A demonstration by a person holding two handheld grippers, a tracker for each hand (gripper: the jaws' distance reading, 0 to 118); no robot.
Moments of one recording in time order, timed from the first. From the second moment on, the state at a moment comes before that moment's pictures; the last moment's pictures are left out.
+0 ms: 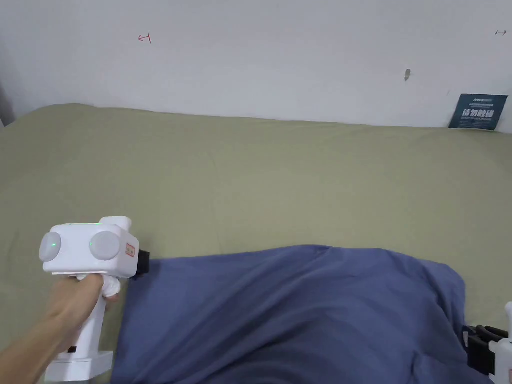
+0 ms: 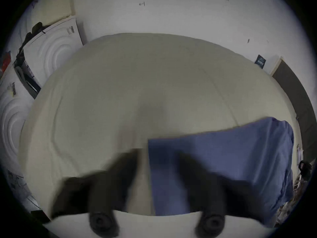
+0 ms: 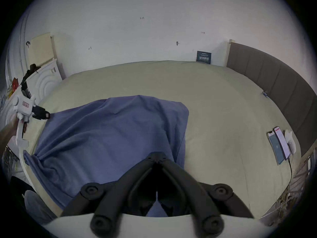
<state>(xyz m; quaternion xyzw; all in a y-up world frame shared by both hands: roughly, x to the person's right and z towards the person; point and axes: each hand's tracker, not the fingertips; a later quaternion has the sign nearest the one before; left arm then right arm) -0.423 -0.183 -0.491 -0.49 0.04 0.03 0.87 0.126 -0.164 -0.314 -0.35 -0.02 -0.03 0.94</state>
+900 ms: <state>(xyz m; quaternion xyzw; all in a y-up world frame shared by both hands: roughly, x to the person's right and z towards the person) -0.388 -0.194 -0.501 -0.50 0.01 -0.03 0.87 0.194 -0.180 -0.526 -0.45 -0.07 -0.04 0.89</state>
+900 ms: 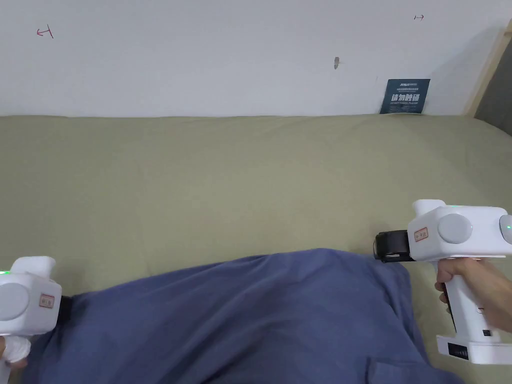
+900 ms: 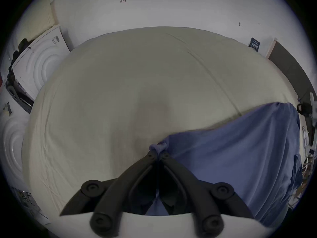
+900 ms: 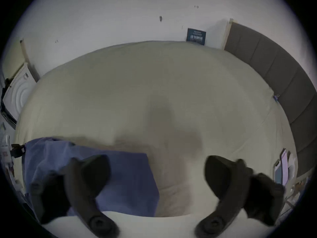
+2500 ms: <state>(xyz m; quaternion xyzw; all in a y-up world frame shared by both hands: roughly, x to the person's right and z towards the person) -0.385 0.220 -0.509 -0.21 0.06 -0.05 0.97 0.181 0.241 -0.488 -0.15 -0.08 0.01 0.99</state>
